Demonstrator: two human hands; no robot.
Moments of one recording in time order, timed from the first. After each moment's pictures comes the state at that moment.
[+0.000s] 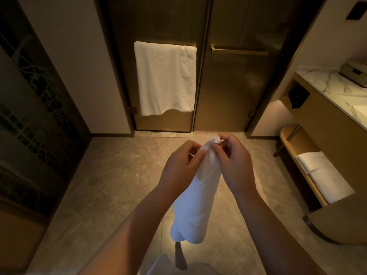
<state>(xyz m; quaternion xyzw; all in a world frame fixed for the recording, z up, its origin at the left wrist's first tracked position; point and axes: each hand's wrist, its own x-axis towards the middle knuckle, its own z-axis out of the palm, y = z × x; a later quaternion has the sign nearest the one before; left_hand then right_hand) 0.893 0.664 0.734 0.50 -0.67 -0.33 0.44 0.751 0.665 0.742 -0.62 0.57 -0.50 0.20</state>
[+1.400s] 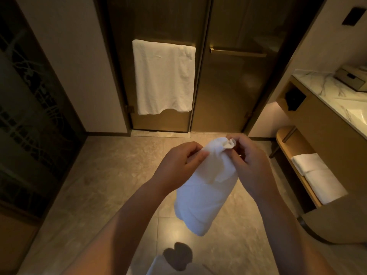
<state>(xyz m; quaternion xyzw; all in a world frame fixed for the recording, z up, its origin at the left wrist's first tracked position) 0.911 0.655 0.742 0.46 -0.73 -0.32 0.39 0.728 0.680 0.767 -0.68 0.56 -0.43 0.17</state>
